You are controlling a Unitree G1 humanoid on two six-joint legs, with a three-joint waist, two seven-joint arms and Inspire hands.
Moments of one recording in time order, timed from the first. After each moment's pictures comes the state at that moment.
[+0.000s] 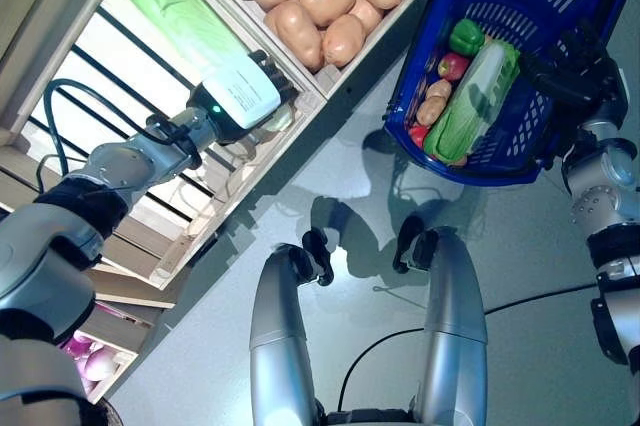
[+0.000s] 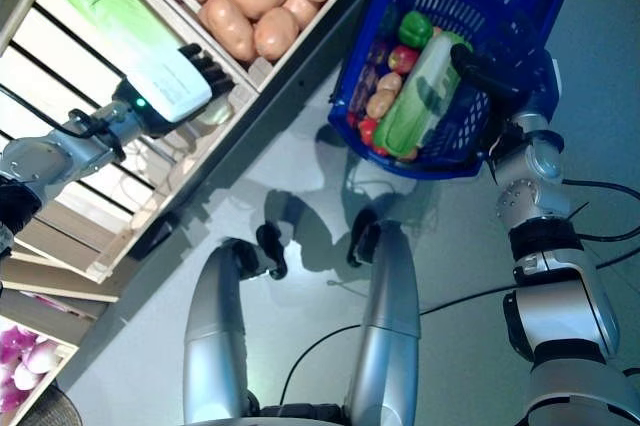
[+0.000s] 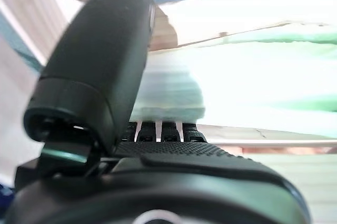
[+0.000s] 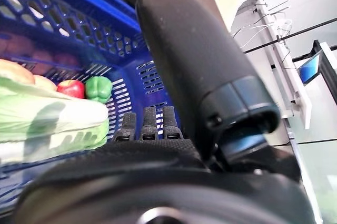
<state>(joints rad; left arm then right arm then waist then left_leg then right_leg) -1.21 1.00 -1.09 0.73 0.97 -0.22 0.44 -0.90 -0.76 0.25 0.86 1.12 -0.23 0.02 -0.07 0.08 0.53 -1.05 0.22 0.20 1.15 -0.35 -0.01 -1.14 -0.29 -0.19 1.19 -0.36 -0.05</state>
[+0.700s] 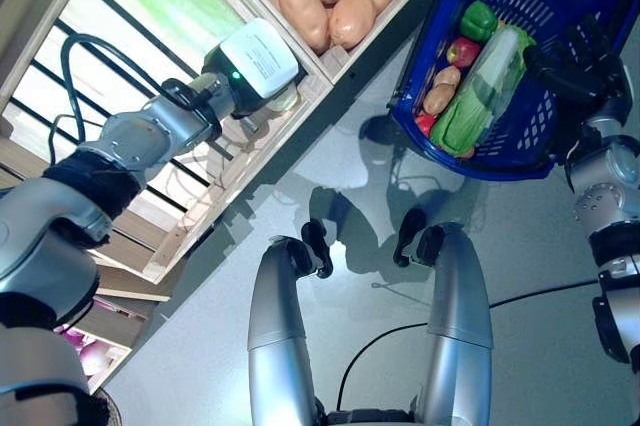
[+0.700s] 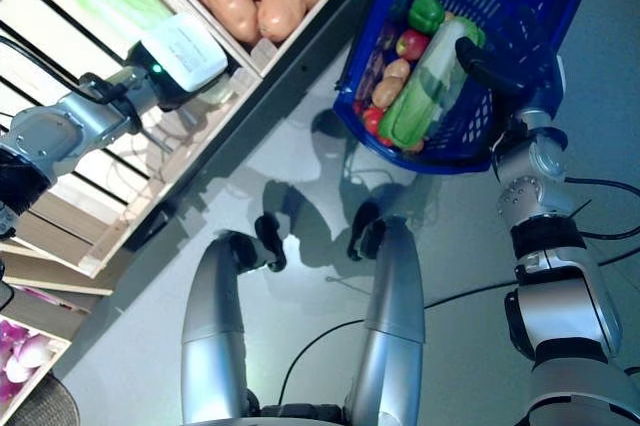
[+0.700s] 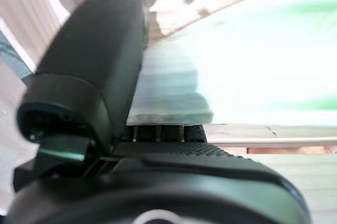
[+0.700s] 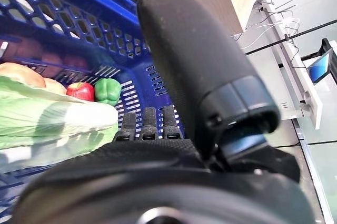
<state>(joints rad) -1.30 0.98 -1.09 0.61 0.90 -0.13 0.21 -0.91 -0.77 0.25 0.85 1.16 -0.23 0.02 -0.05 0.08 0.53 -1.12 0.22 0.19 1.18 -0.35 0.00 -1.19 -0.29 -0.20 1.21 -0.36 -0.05</state>
